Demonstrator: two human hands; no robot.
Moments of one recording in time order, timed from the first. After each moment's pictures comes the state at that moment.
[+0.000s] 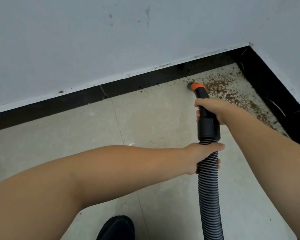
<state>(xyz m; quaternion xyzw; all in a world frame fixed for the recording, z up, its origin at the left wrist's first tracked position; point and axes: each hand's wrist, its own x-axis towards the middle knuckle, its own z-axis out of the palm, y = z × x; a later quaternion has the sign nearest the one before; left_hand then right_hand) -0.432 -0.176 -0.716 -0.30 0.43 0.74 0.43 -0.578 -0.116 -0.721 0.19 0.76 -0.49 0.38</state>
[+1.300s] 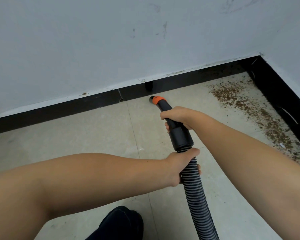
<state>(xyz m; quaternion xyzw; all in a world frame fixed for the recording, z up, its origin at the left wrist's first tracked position) -0.372 -0.228 -0.702 -0.39 0.42 0.75 0.33 -0.525 -0.219 -0.719 0.02 0.75 -0.42 0.50</state>
